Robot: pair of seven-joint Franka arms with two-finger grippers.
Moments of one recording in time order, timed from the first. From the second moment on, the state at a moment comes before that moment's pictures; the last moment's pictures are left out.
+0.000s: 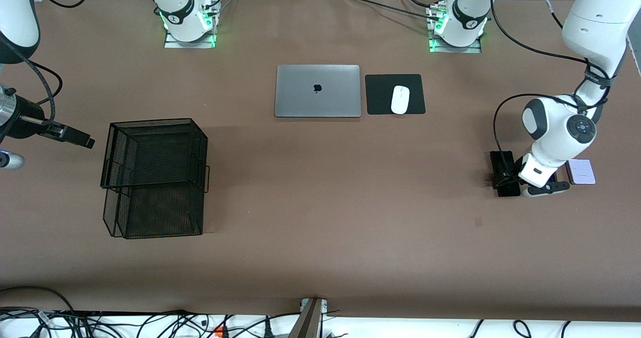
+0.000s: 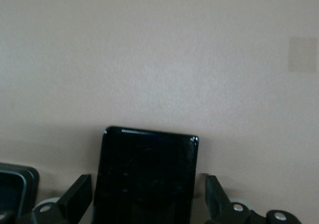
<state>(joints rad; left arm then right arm) 0.26 0.56 -0.09 -2.12 0.05 2.82 -0.06 -0.23 0.22 0.21 -1.51 -0.02 1.68 0.24</state>
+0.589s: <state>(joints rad) 0.26 0.53 -0.09 -2.18 0.05 2.85 -0.07 -0.23 0.22 0.21 -1.51 -0.02 1.68 0.24</state>
